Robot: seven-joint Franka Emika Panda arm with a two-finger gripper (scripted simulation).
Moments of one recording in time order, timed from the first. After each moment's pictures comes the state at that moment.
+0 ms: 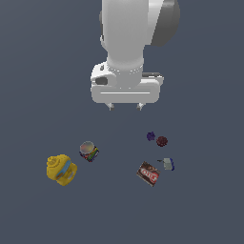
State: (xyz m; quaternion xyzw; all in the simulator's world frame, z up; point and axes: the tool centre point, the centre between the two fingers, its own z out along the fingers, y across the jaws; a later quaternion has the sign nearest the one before) arm -0.002 0.012 0.303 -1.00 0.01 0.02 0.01
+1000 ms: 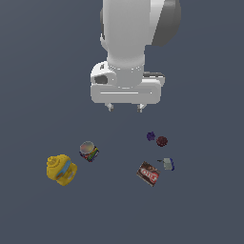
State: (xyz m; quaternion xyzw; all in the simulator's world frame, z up) arm 0.010 0.012 0.308 -1.00 0.02 0.00 0.01
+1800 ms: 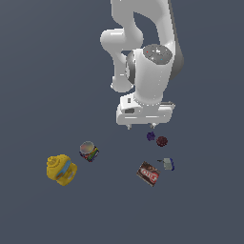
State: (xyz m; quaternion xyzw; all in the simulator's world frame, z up) arm 0.000 0.078 0.196 -1.00 -0.04 0.00 -0.01
